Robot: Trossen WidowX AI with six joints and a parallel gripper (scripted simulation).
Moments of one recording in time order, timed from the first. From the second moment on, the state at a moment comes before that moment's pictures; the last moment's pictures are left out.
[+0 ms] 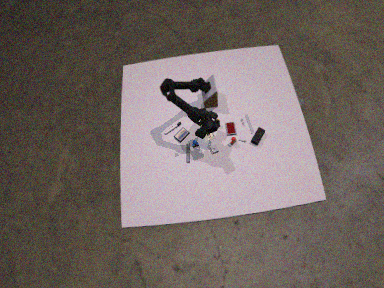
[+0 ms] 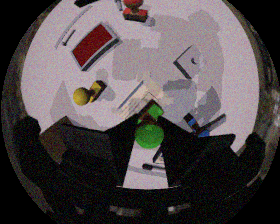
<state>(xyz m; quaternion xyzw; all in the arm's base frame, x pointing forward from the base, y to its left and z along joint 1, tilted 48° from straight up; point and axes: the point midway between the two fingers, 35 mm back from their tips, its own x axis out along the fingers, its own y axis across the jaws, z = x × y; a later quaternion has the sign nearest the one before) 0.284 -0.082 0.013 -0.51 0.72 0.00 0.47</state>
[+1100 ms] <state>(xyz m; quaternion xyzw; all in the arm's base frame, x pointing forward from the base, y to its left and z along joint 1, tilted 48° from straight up) 0.283 -0.098 -0.001 -0.51 0.72 0.00 0.47</state>
